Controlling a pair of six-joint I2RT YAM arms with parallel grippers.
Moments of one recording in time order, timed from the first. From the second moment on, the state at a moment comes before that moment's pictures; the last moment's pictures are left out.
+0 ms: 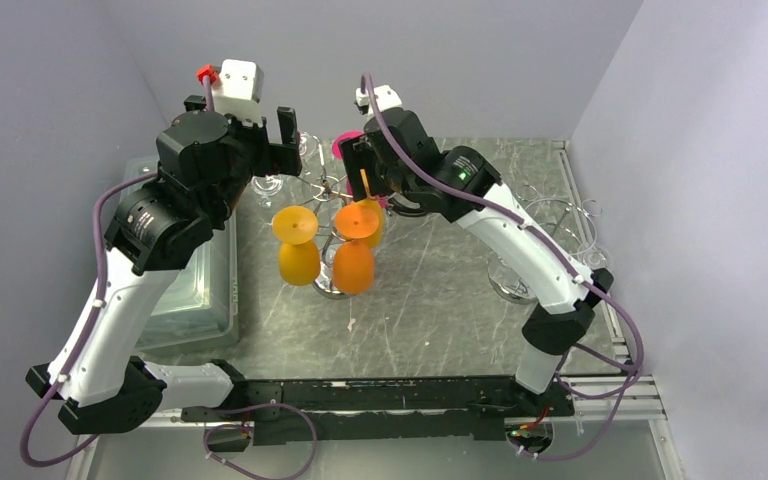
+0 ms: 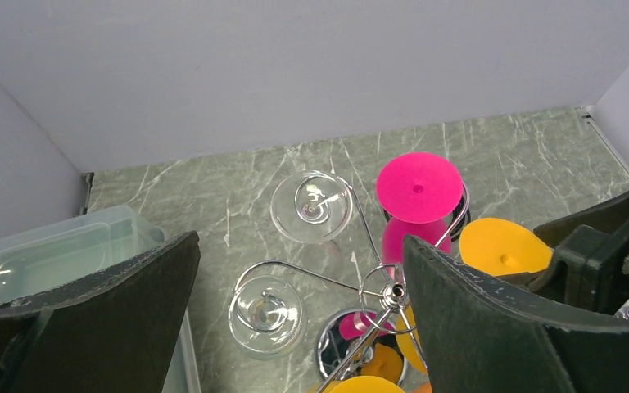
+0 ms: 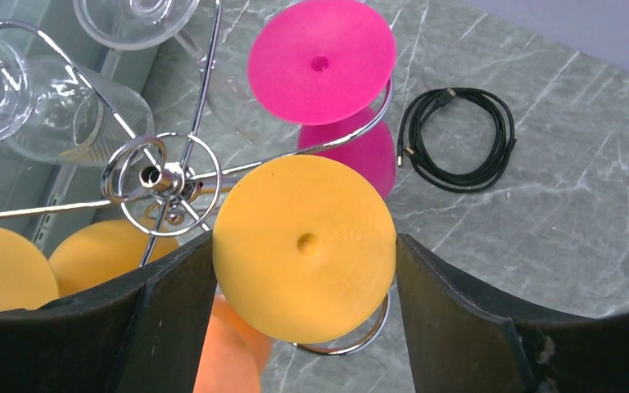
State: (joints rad) left arm -0.67 1.24 1.89 -0.79 -0.50 -0.09; right arm 0.92 1.74 2.19 -1.01 0.37 0.28
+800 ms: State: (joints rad) left arm -0.67 1.24 1.88 -0.79 -0.49 -0.10; right arm 0.88 1.78 2.21 -1.00 0.50 0.24
